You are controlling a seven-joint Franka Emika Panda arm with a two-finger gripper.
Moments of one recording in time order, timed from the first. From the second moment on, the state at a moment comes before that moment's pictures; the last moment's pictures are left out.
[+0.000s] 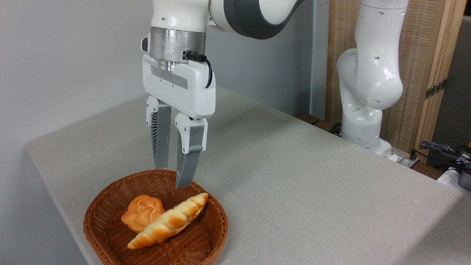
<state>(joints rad) -0.56 -0.12 0.52 -1.94 0.16 2.18 0.74</state>
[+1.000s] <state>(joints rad) -0.14 -0.11 0.10 -1.71 -0.10 1.62 0.66</state>
